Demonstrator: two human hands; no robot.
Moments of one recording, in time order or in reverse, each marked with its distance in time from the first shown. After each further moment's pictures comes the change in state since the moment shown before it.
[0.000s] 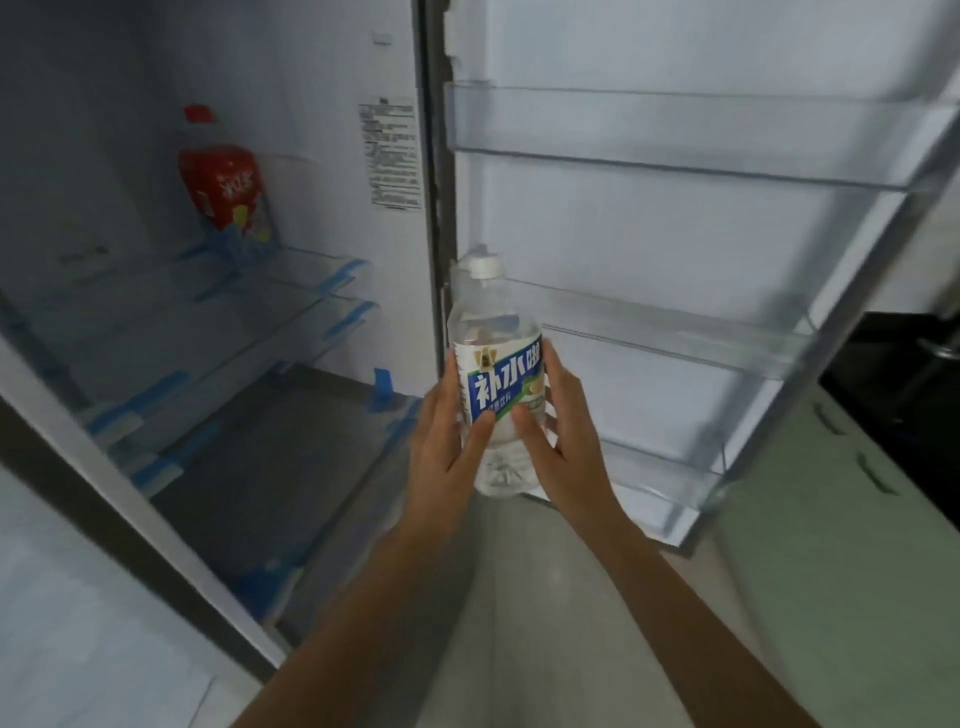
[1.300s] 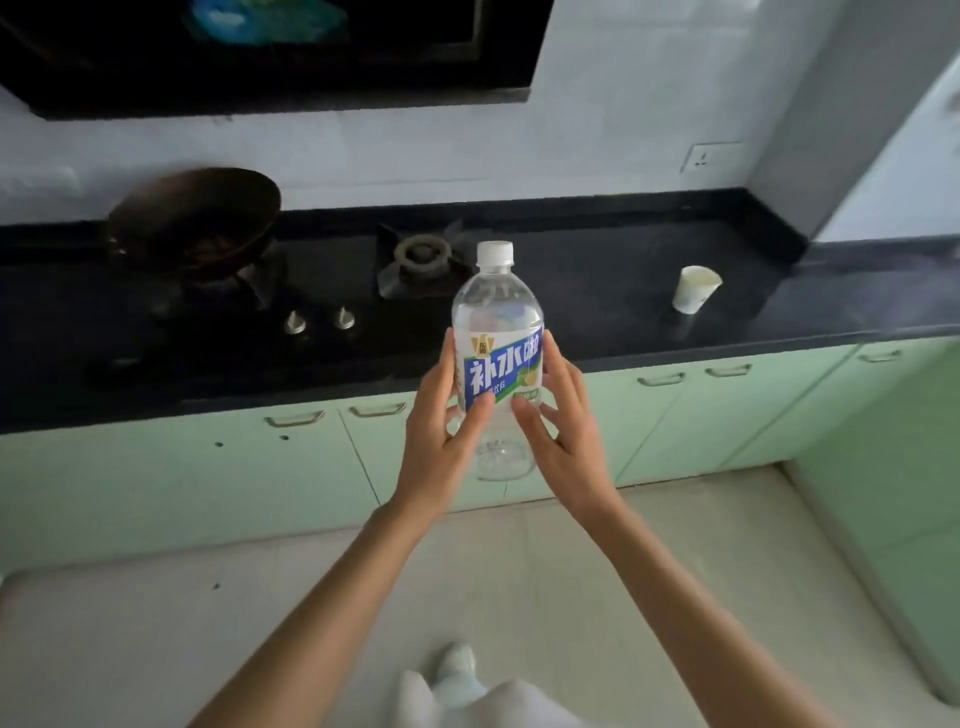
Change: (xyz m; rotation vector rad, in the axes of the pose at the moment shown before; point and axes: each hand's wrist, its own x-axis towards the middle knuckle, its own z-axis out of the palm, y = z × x) left_hand -0.511 0.247 0.469 -0.620 -1.698 0.060; right_hand -0.590 -0.189 -0.423 -0.850 1.411 0.596
